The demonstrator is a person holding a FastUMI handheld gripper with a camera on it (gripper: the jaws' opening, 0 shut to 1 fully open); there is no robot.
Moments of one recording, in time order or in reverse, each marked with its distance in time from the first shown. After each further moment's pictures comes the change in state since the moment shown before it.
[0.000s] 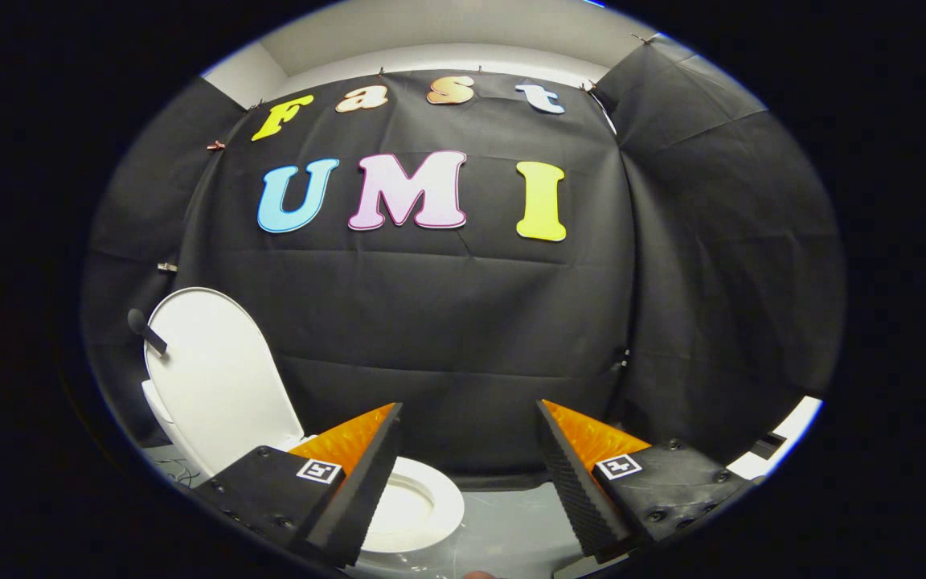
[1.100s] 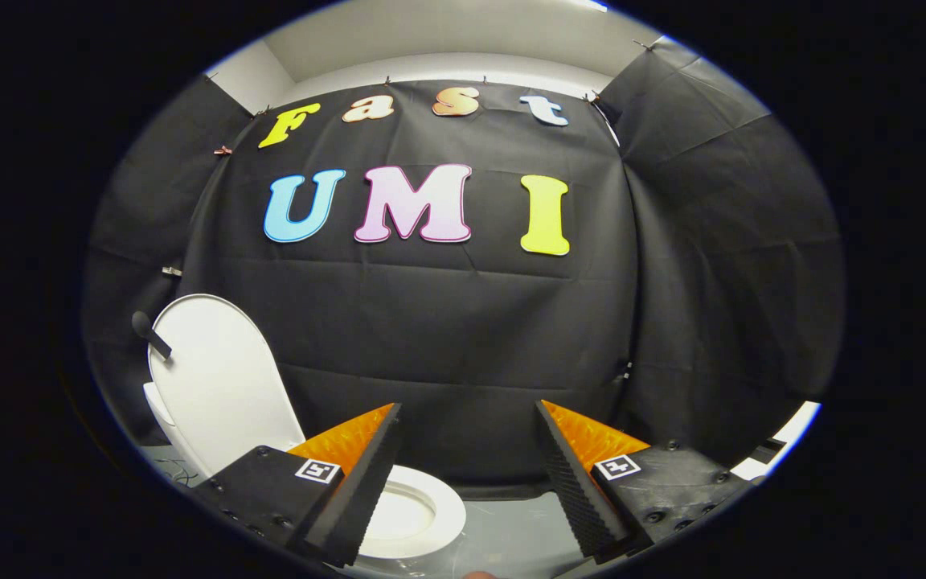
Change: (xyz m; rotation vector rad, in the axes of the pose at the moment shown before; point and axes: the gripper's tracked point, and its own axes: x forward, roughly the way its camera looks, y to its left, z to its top) arm -0.004 0.004 0.012 -0.022 -0.042 0.023
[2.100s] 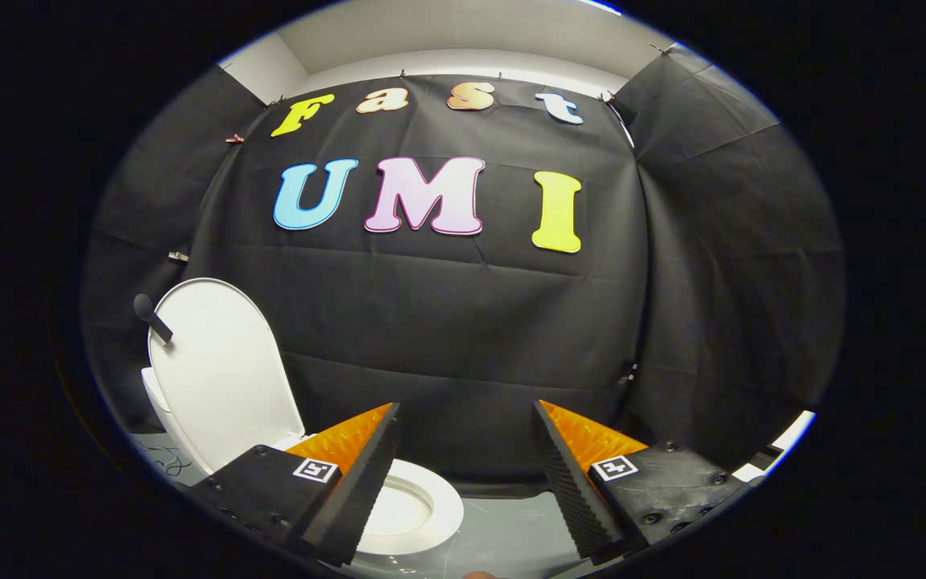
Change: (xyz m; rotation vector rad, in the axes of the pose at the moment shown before) arm 0.003 0.003 -0.006 -0.043 0.016 0.022
